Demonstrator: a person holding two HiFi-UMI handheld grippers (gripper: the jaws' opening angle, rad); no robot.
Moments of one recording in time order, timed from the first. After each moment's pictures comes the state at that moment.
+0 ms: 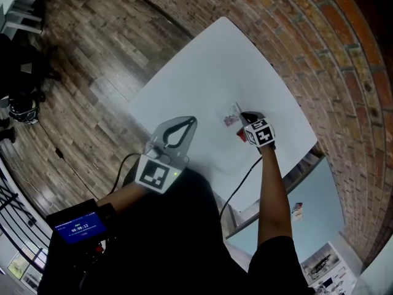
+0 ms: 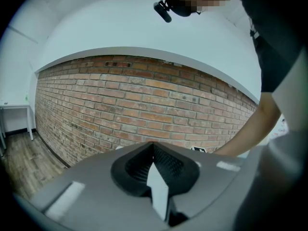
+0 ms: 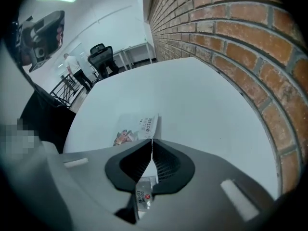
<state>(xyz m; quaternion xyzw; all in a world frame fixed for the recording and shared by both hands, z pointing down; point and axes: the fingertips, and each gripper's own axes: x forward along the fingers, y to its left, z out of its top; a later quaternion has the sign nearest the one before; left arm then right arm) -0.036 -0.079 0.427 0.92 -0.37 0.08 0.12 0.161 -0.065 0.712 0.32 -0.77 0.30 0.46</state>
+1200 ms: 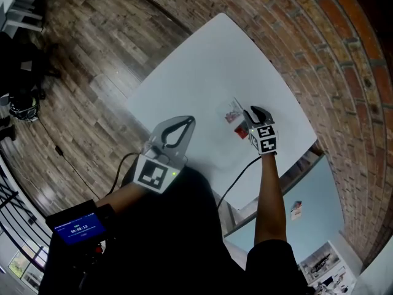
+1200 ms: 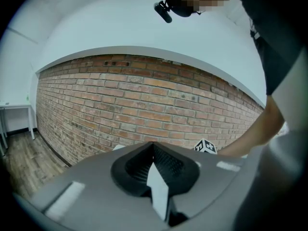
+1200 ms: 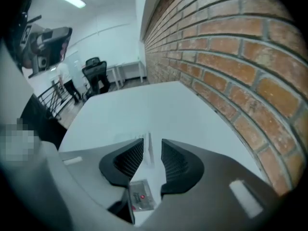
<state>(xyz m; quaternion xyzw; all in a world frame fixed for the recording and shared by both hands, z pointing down) -0.031 -0.068 0.427 0.92 -0.37 0.08 0.12 0.179 -0.080 0.660 0.42 -0.79 0.24 0.38</state>
